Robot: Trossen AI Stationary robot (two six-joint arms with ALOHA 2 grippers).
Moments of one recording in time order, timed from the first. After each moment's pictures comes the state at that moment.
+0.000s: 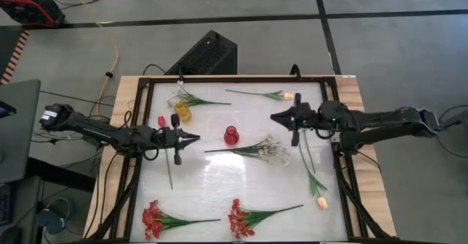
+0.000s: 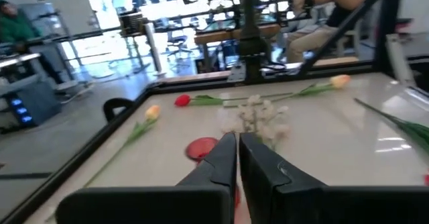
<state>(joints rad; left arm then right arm) -0.17 0.82 0.17 0.64 -0.31 0.15 -0.03 0.85 0.59 0.19 0.12 0.03</state>
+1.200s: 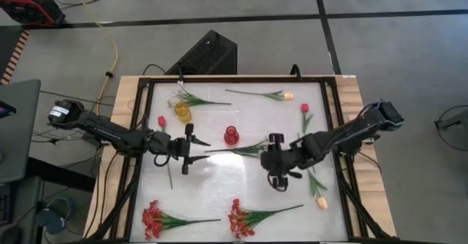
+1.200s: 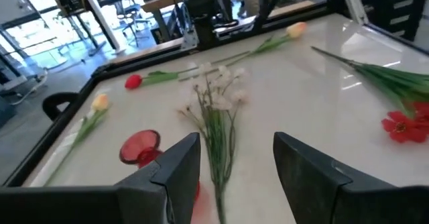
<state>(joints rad) -0.22 1.09 0.33 0.55 -0.22 0.21 0.40 1.52 1.27 -0.81 0.29 0.25</state>
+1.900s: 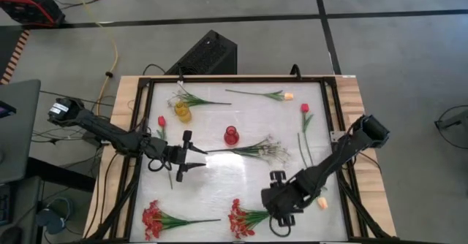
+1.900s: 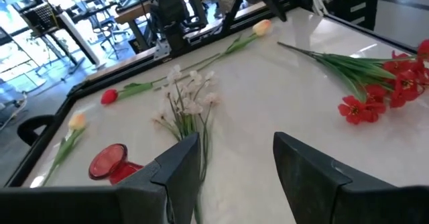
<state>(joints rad) -0.32 1.04 0.33 0.49 -0.25 0.28 0.64 1.77 1.42 -0.85 0.05 0.55</state>
